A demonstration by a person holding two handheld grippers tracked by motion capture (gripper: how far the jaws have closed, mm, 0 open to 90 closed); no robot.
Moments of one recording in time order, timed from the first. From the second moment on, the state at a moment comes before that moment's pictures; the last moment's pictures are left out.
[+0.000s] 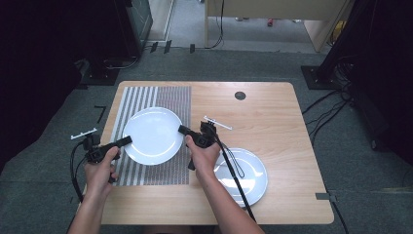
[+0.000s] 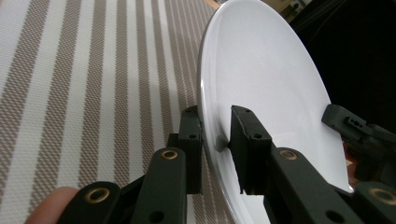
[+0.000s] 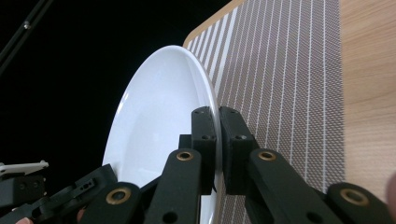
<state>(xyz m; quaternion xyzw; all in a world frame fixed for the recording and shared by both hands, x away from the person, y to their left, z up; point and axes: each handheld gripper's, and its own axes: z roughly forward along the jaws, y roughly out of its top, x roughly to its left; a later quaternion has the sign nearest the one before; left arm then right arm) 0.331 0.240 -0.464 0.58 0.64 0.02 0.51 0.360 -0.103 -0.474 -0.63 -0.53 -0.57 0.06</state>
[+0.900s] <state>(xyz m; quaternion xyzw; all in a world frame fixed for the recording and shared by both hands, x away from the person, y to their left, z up) 0.398 0.255 -0.504 0.56 0.69 0.00 0.46 0.417 -0.071 -0.526 -0.69 -0.51 -0.51 0.05</state>
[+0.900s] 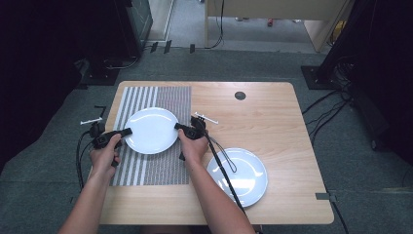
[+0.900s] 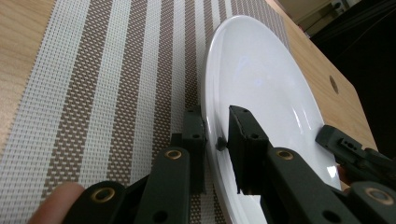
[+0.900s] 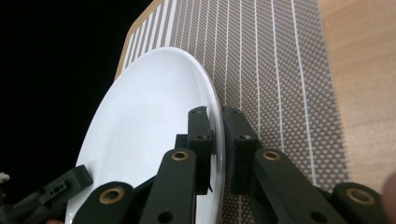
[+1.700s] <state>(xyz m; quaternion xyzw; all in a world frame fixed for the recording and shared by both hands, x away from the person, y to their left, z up) 0.398 0.227 -0.496 0.67 0.64 0.14 0.37 0.422 -0.067 -0.521 -0.65 -0.58 -0.49 -0.04</state>
